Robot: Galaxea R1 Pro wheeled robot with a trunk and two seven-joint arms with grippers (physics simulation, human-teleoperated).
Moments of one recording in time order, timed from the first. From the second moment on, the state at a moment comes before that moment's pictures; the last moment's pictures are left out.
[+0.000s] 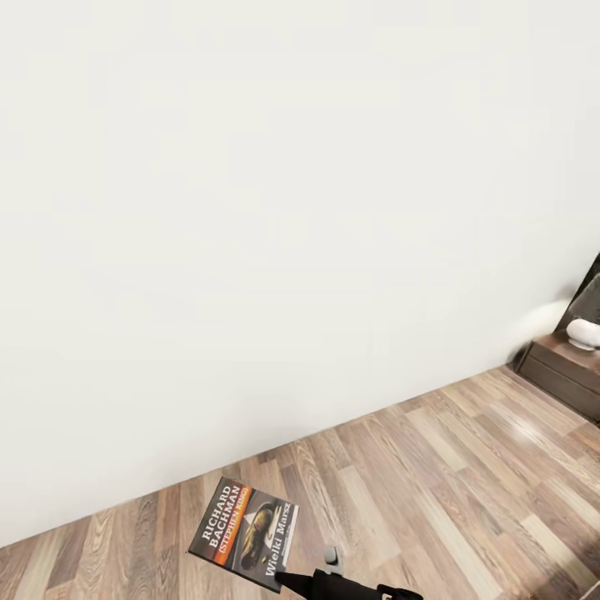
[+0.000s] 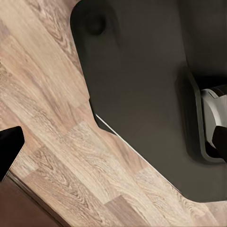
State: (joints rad) left arm 0.11 0.00 -0.29 -0.09 0.03 -0.23 0.07; right arm -0.52 0.12 0.01 -0.02 -0.29 0.18 1.18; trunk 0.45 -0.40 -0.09
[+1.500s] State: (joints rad) left arm 0.11 0.00 -0.29 -0.09 0.03 -0.23 0.07; right arm -0.52 0.12 0.01 -0.02 -0.29 0.18 1.17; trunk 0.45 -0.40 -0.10
